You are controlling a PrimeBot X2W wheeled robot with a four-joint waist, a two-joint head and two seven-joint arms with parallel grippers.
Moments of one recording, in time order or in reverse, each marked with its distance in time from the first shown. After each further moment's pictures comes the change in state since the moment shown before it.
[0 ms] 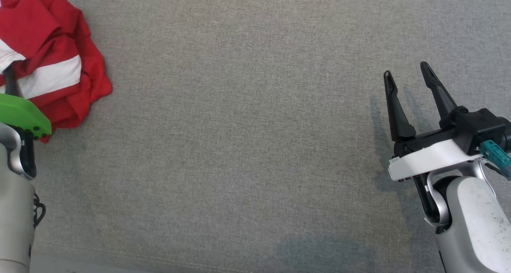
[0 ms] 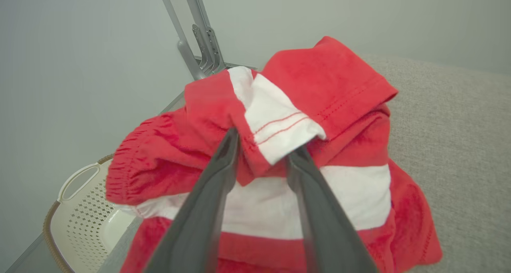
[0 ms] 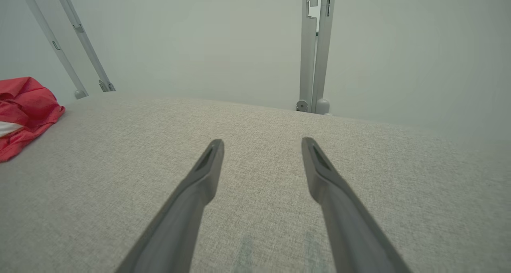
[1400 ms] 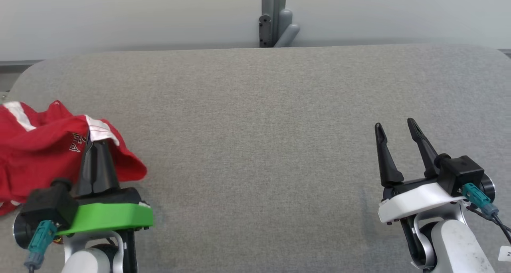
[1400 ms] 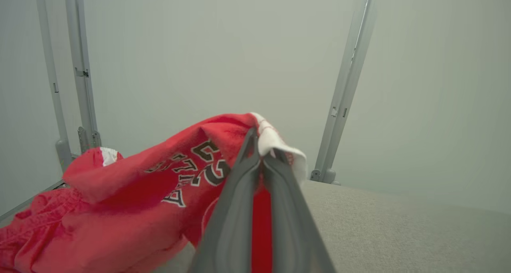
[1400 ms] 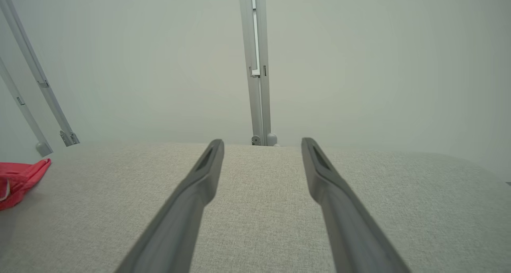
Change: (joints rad) left arm 0.734 -0.174 -0.096 -1.119 0.049 0.242 0.055; right arm 0.169 0.094 -0.038 0.061 0.001 0.000 -0.039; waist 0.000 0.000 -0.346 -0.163
